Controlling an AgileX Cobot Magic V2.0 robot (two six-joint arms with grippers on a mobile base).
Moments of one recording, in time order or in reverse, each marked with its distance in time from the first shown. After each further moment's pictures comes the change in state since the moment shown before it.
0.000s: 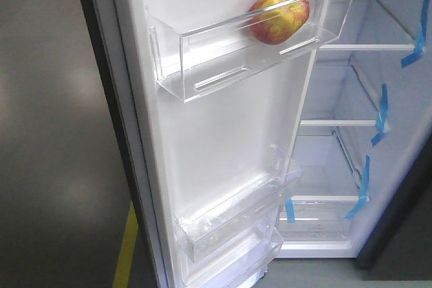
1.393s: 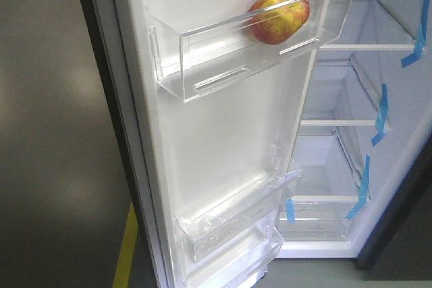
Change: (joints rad) left arm 0.000 0.558 -0.791 -0.042 0.745 0.164; right arm 0.000 0.000 0.000 0.000 0.009 0.000
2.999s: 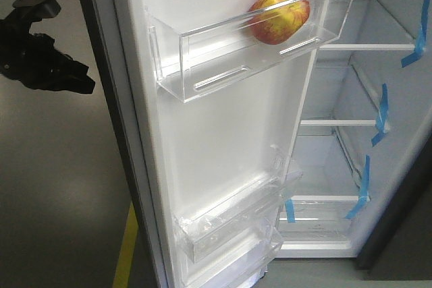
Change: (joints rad) left arm 0.000 1.190 -0.793 -0.617 0.246 0.550; right arm 0.000 0.000 0.000 0.000 0.001 0.000
